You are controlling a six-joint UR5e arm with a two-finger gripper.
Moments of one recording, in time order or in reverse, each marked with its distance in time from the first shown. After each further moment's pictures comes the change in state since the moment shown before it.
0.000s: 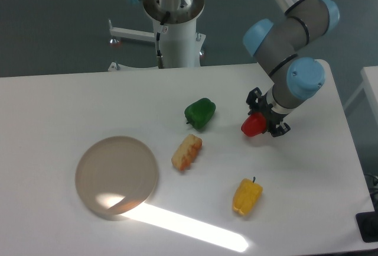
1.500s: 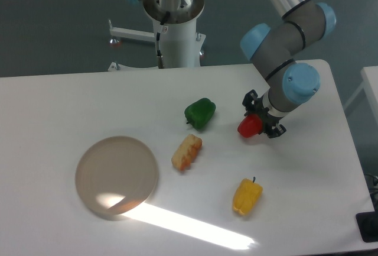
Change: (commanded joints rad) arm -0.008 -0.014 -0.012 0.003 0.003 -0.025
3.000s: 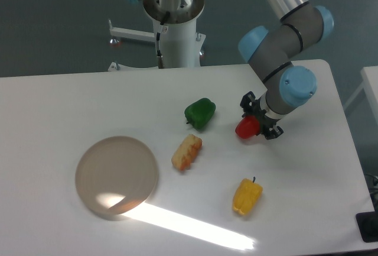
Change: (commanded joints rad) arm -0.009 -0.005 -0.005 0.006 0.000 -0.008
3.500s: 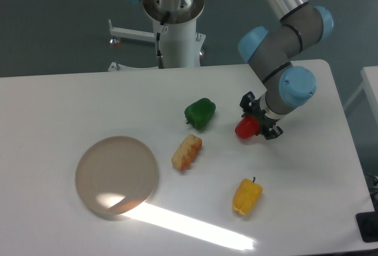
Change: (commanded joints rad) arm 0.002 0.002 -0.011 0.000 -0.002 0.000
